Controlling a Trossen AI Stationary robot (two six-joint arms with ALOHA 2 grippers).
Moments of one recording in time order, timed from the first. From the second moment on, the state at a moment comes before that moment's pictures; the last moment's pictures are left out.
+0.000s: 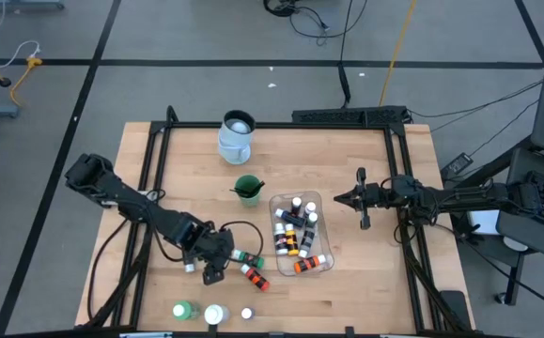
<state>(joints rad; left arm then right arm) -0.48 1.52 1.00 -0.68 0.03 -0.78 -0.12 0.59 0.02 0.52 -0.13 -0.07</state>
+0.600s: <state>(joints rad) -0.48 1.52 1.00 -0.68 0.06 -0.73 -0.12 0.59 0.02 0.52 -0.13 -0.07</state>
